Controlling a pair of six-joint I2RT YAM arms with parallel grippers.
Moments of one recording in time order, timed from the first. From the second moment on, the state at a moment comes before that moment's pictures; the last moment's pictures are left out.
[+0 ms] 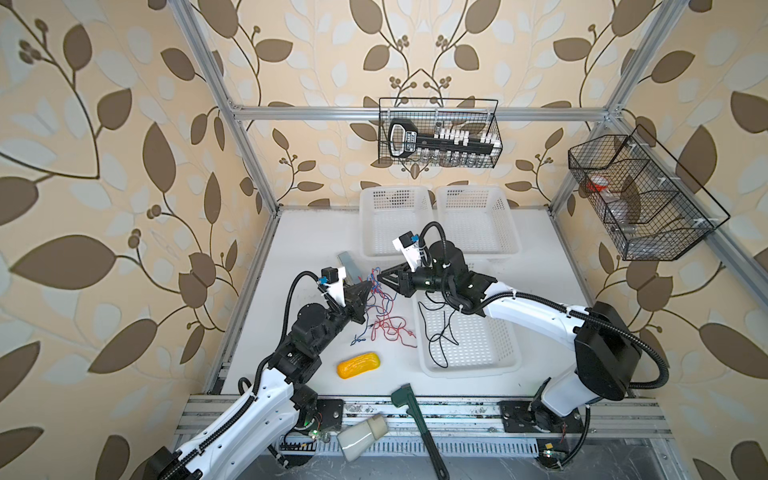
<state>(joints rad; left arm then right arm) -0.50 0.63 0.32 0.26 0.08 -0.47 0.78 1.60 1.11 0.17 -0.43 0.45</state>
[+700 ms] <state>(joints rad) -0.53 0.60 0.32 0.23 -0.02 -0.51 0.80 1.57 1.08 0.18 -0.35 0.46</state>
